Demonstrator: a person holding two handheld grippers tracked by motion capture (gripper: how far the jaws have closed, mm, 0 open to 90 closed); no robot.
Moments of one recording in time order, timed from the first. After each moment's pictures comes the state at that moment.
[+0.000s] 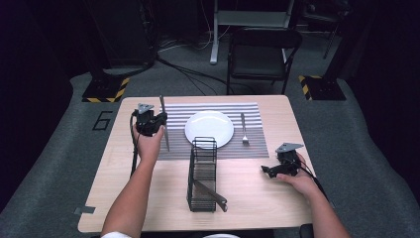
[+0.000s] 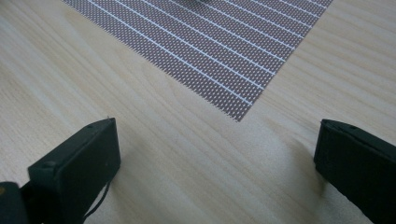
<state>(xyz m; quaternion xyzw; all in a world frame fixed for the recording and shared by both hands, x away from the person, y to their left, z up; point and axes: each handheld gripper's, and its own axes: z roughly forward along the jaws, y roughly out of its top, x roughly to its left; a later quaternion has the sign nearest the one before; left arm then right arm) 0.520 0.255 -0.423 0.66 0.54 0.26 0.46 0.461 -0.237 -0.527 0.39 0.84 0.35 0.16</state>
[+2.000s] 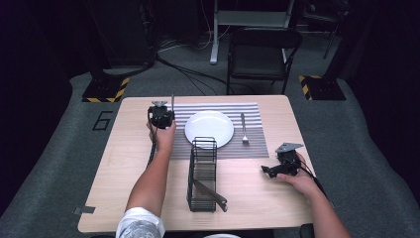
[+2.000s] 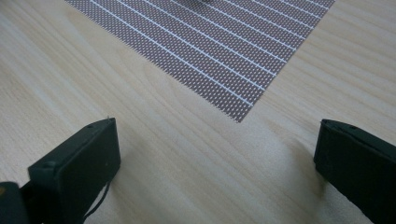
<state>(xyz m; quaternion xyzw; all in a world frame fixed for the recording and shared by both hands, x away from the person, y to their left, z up) 0.583 0.225 -0.468 0.63 0.61 0.28 0.39 0.462 -0.237 -0.528 0.39 0.84 0.35 0.16</state>
